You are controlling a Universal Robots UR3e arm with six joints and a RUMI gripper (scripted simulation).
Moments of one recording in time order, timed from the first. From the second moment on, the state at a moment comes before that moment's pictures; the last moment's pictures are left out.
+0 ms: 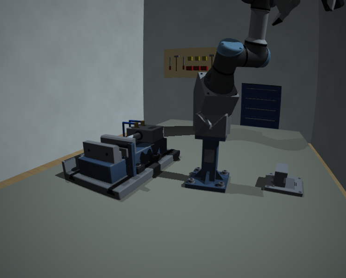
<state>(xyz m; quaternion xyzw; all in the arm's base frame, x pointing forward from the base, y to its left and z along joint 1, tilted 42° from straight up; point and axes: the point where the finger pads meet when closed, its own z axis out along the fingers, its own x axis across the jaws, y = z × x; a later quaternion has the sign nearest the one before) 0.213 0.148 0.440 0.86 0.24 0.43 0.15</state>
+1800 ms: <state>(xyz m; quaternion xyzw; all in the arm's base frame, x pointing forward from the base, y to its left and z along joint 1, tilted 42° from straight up) 0.217 0.169 0.319 0.96 0.12 0.24 -0.02</state>
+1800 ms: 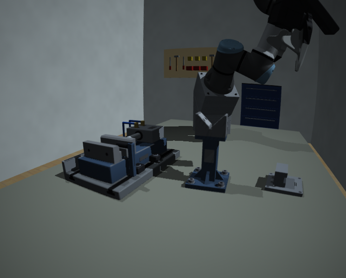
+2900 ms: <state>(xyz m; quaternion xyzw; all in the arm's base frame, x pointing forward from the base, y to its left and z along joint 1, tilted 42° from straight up) 0.270 0.190 0.322 0.95 -0.01 0.26 -0.17</state>
